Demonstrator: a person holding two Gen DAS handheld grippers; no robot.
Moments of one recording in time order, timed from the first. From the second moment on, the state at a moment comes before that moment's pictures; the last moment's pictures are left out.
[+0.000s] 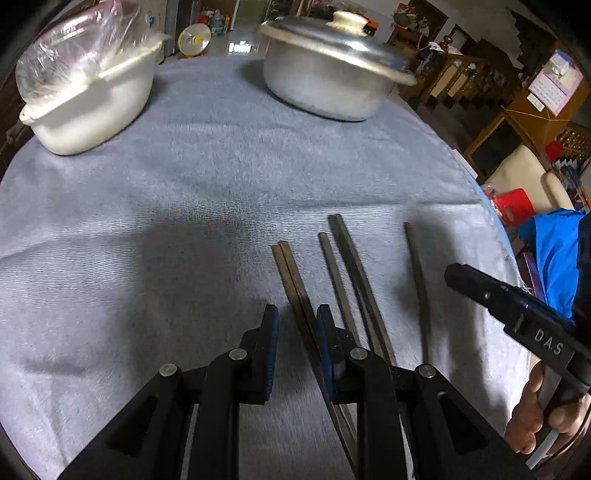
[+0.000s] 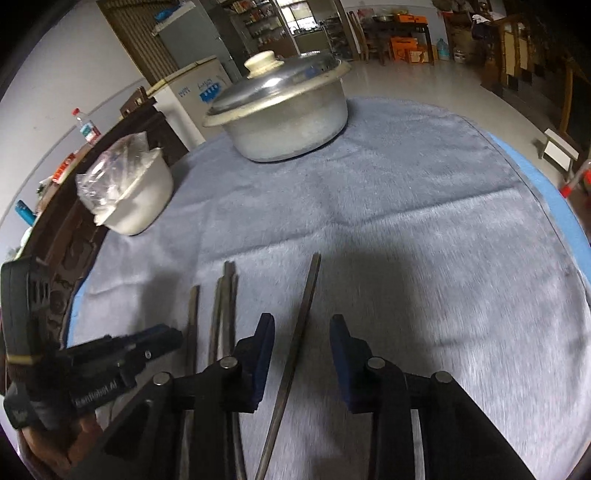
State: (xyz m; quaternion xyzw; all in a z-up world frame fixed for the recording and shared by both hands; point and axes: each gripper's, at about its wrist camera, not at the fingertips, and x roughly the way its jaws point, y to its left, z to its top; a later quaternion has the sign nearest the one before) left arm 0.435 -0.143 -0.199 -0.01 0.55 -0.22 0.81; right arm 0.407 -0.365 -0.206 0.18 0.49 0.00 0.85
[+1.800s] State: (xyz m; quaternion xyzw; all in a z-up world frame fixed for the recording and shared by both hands) left arm 0.441 -0.135 -0.198 0.00 0.56 -0.22 0.80; right arm 0.435 -0.371 -0.227 0.15 0.56 -0.01 0.81
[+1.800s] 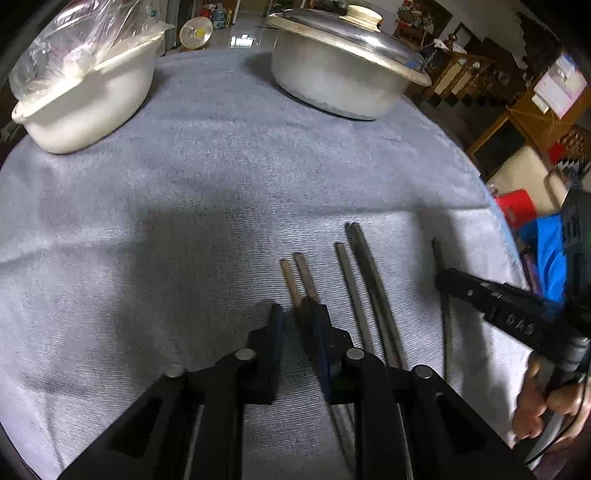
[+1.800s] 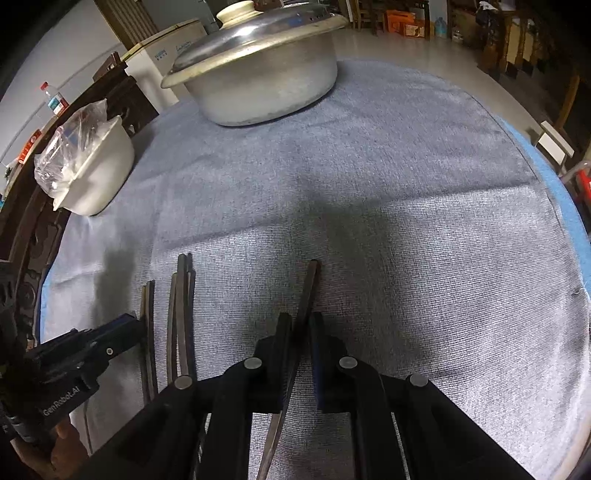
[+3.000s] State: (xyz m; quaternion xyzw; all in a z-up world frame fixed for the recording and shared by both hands) left arm 0.373 -0.100 -0.123 0.03 0.46 -0.21 0.86; right arm 0.369 -0.358 -0.158 0.16 0.46 0.03 0.87
